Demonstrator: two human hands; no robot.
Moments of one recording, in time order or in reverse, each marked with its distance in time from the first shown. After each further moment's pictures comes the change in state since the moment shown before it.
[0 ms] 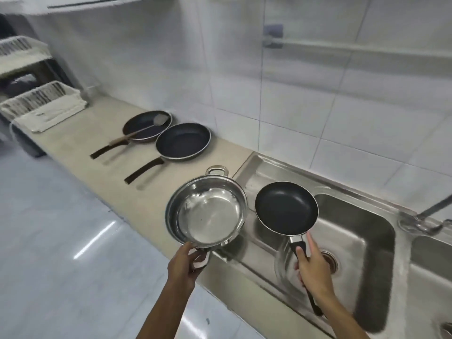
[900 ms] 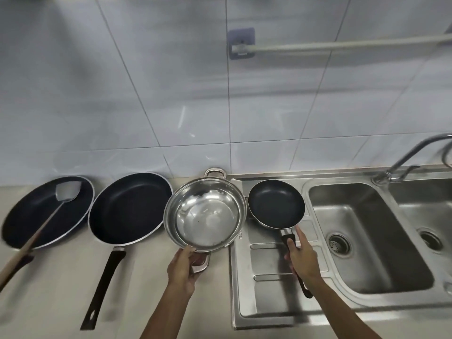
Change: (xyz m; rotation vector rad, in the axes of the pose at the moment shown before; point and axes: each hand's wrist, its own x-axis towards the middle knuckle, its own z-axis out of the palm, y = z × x) left_hand 0.284 0.190 0.088 0.468 -0.368 -0.153; right_hand 0.123 -0.080 0.195 0.113 0.517 0.422
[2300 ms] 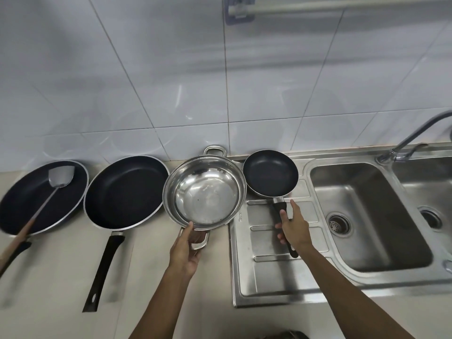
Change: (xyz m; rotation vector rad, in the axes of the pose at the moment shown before) left_hand 0.009 0.000 0.008 -0.160 -0.086 -0.057; right_hand 0.028 -0.015 0.022 0.080 -0.056 0.078
